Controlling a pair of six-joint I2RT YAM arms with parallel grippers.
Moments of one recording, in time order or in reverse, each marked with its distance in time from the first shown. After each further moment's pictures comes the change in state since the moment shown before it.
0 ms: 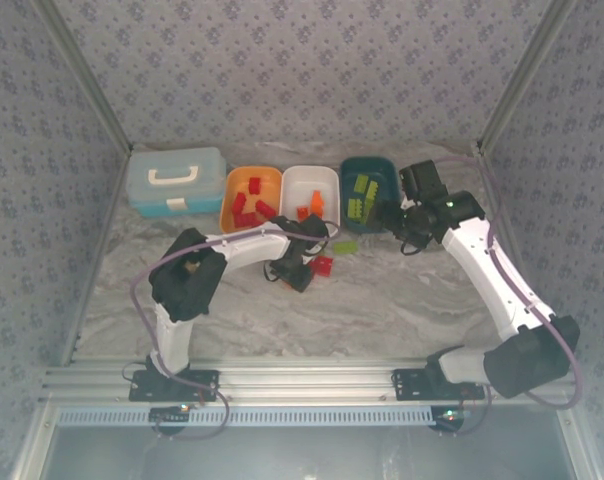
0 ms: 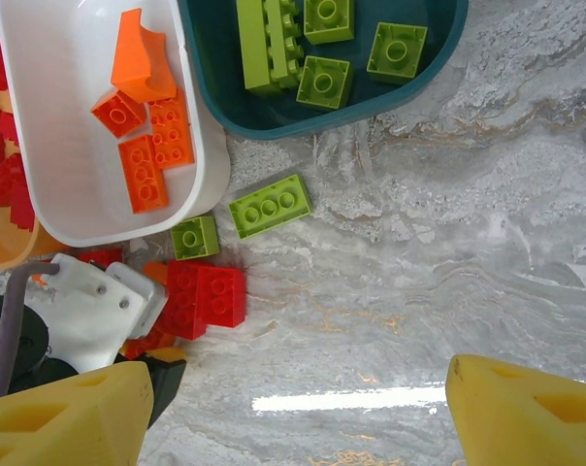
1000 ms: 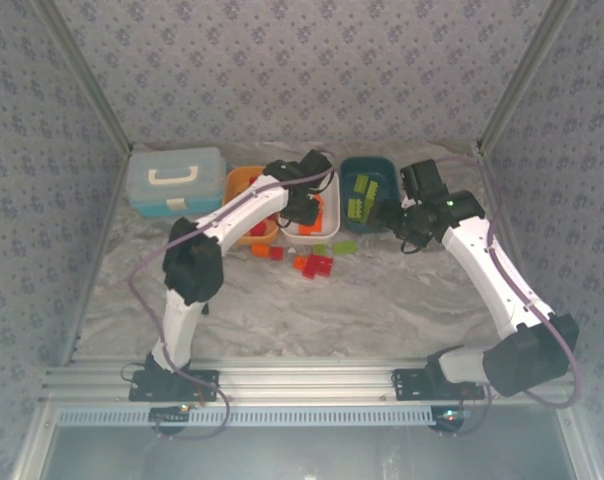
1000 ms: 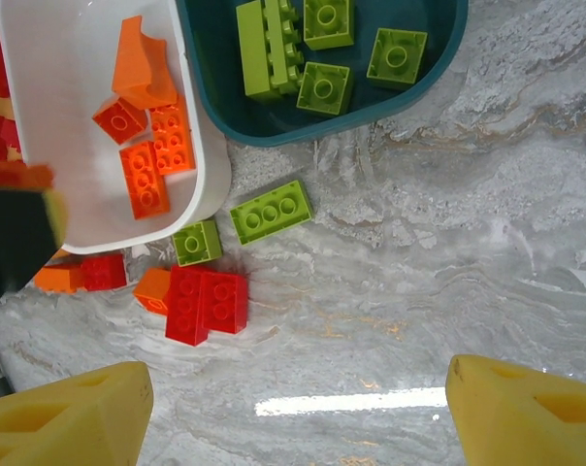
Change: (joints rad) left arm 0.124 0.200 0.650 -0.214 -0.145 -0.150; right arm -0.010 0.006 -0.001 0.012 -0.009 0.000
